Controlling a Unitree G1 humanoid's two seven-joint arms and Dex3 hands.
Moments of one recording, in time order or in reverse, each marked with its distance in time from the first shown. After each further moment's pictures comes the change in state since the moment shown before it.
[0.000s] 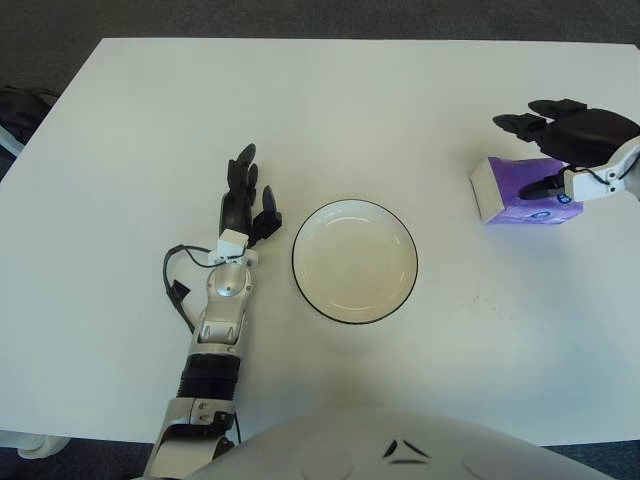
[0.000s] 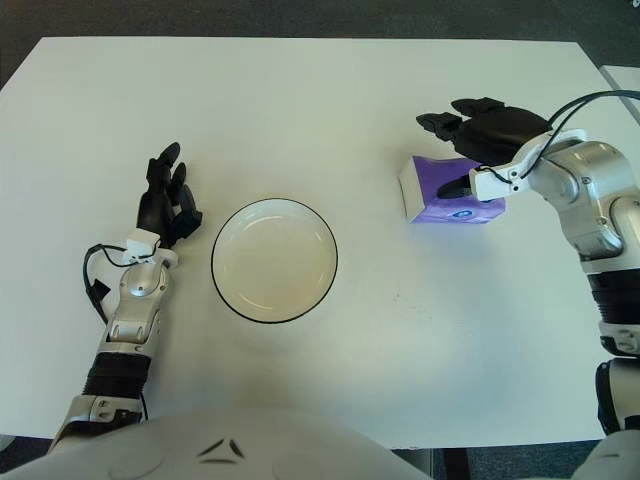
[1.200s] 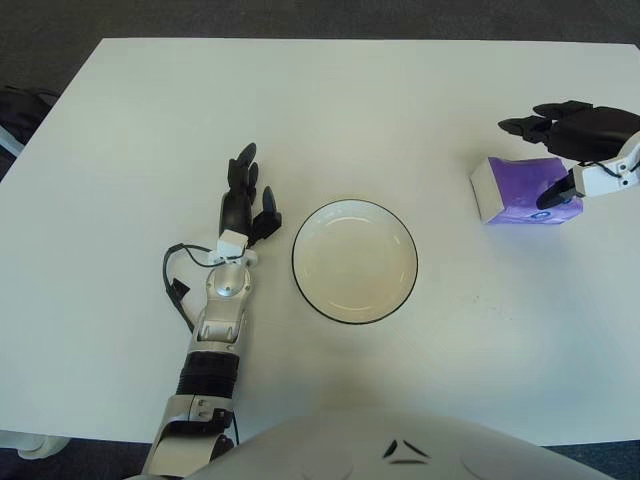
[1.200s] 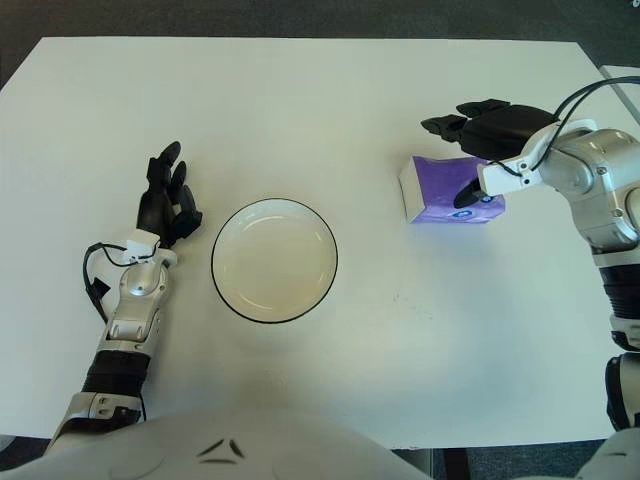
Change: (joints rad) left arm -0.003 0.007 0.002 0.029 -0.002 -0.040 -0.001; right arm -0.013 -0.025 0.000 -0.001 0.025 -0.004 0.075
